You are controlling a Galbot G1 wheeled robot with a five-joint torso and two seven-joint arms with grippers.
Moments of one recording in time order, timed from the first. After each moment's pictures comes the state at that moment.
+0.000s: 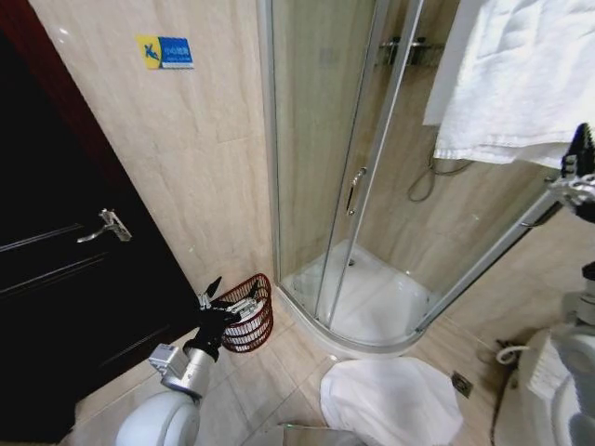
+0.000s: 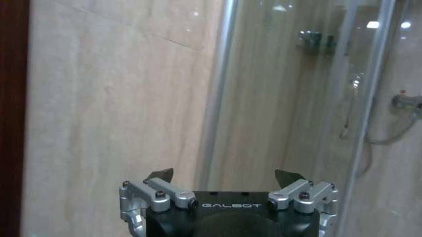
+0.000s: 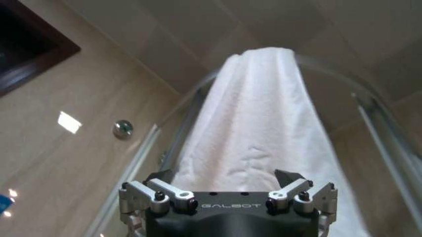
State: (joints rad) left arm 1.80 -1.54 -0.58 -2.50 -0.20 0.24 0.16; right arm -1.27 0.96 1.13 2.36 0.65 0.22 -0.04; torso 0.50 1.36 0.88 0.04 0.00
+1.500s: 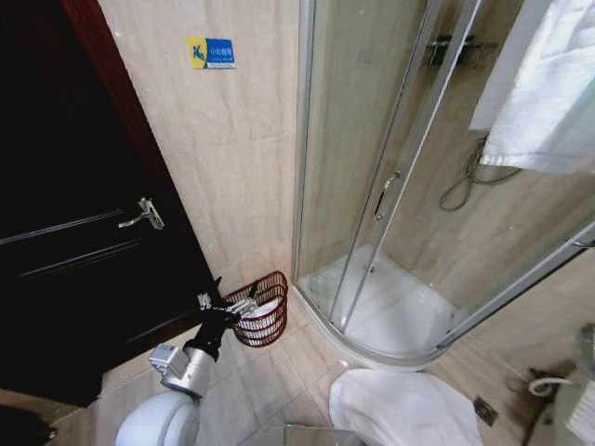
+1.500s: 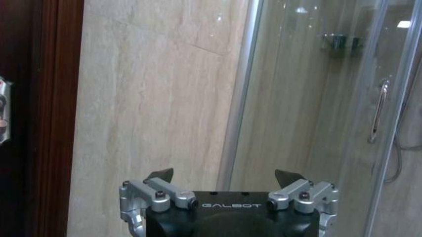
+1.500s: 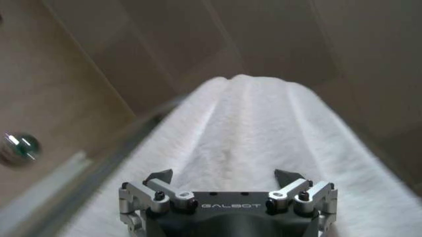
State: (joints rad) left arm 1.80 -1.54 -0.58 -2.50 -0.20 0.24 0.16; right arm 0.09 0.73 0.43 1.70 0.36 -0.06 0.11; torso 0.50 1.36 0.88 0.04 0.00
